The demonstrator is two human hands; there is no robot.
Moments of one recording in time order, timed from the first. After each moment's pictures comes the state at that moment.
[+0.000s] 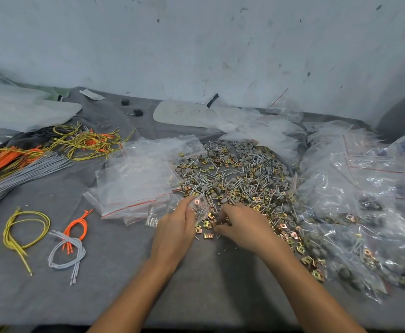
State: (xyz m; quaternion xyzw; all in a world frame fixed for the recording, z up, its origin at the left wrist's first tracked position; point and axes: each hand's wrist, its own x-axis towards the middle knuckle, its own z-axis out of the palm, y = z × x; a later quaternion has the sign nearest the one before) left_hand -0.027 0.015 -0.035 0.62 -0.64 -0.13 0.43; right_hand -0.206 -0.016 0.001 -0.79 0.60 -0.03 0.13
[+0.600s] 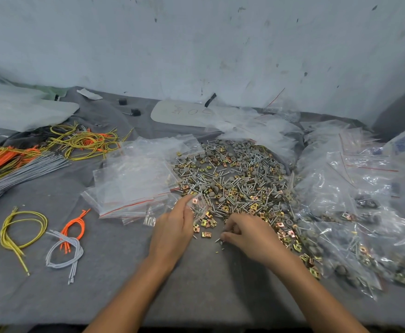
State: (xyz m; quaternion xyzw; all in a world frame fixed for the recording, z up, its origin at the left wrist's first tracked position) left_hand -0.027 0.016 -0.036 0.62 -0.64 -0.13 0.43; right_hand -0.231 0.005 -0.007 -0.78 0.60 -0.08 0.18
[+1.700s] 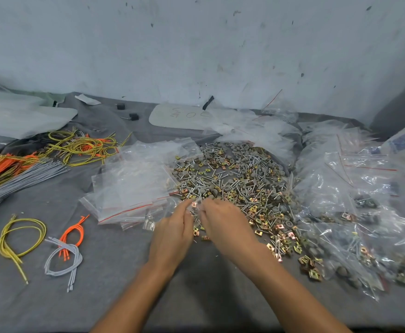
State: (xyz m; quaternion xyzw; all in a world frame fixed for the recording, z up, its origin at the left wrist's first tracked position) left_hand -0.026 0.015 -0.036 0.60 -0.66 -0.13 0.43; right_hand -0.164 0.006 0.022 -0.82 0.56 -0.13 0.03
